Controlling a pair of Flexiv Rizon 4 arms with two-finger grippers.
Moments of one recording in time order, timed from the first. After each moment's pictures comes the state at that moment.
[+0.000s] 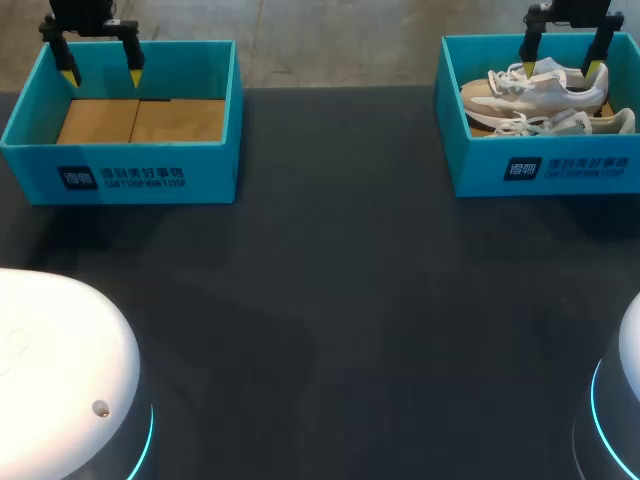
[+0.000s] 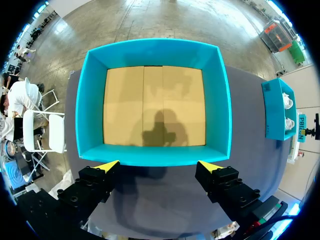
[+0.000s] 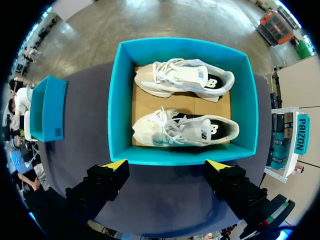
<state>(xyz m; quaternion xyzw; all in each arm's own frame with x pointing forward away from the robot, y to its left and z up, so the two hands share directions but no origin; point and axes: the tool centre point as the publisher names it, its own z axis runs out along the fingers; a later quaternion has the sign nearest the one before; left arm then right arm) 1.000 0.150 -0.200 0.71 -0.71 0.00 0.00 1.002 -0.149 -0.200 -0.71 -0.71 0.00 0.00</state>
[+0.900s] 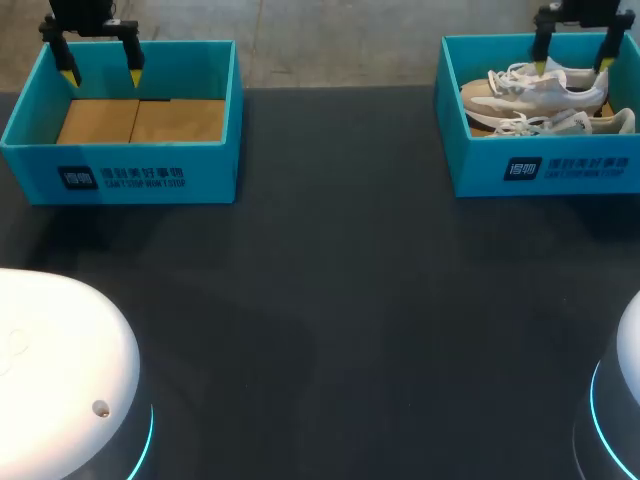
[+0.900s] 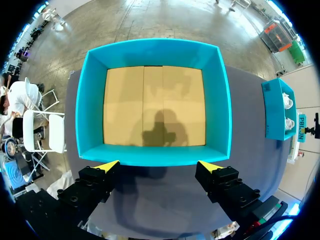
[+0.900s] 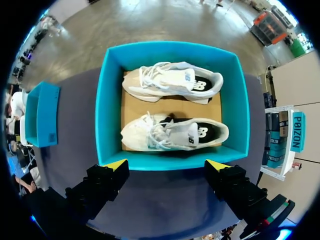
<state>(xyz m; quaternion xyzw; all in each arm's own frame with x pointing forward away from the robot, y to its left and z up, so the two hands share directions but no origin) 1.000 0.150 -0.200 0.71 -0.71 0.00 0.00 1.008 -0.177 -0.204 -0.72 -0.70 0.01 -0.03</state>
